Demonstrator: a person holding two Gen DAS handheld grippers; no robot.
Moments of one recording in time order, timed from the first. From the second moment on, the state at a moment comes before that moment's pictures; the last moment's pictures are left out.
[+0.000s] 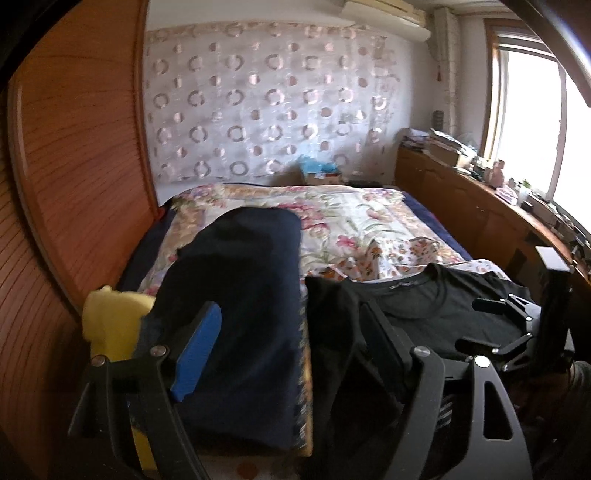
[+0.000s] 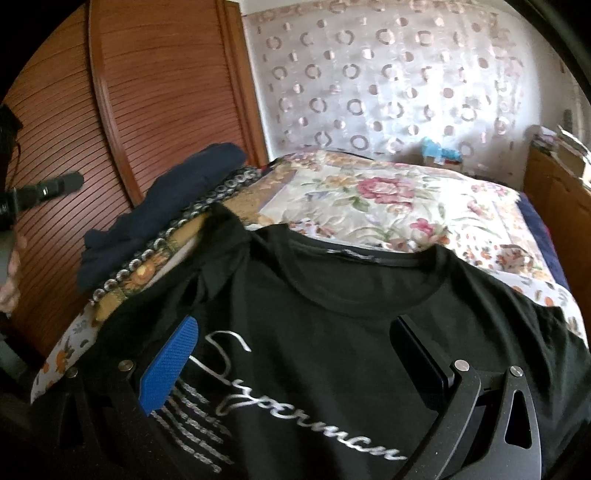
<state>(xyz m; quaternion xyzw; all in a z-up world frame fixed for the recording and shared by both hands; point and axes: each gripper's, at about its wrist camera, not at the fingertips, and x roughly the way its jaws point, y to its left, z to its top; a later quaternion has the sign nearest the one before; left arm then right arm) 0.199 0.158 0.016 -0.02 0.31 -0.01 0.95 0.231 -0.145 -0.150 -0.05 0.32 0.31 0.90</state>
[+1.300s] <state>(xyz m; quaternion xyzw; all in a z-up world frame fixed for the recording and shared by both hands) 0.195 0.138 0.003 -0.01 0.31 -0.02 0.95 0.317 -0.133 -0.141 -0.05 0.33 0.35 0.88</state>
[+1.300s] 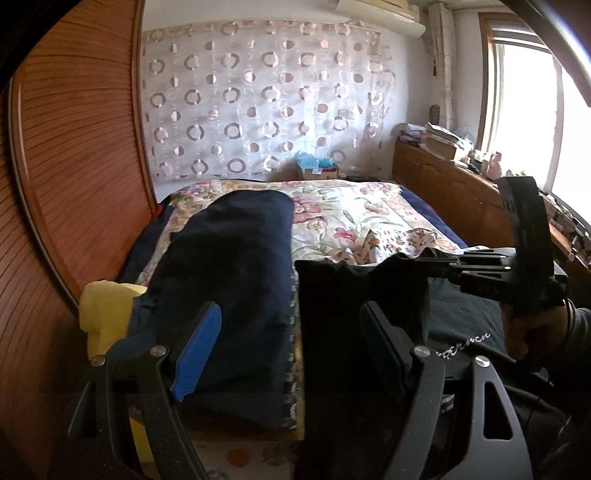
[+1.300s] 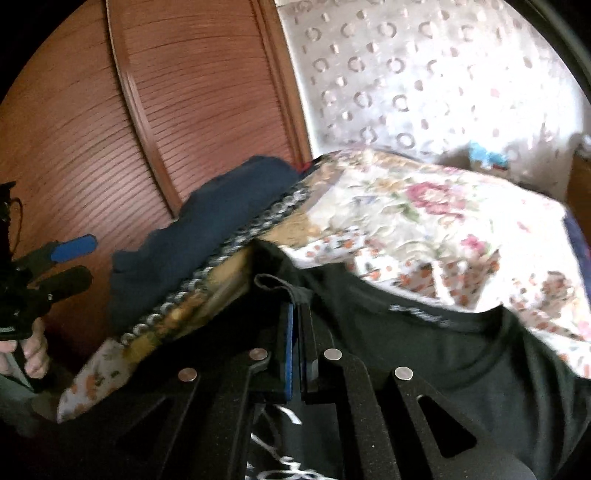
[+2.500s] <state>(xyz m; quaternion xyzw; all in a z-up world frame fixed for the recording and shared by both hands) 0.238 0.041 -0.080 0.03 0.41 -0.11 0.91 0.178 -0.342 -0.157 0.02 0.40 0.01 0.92</state>
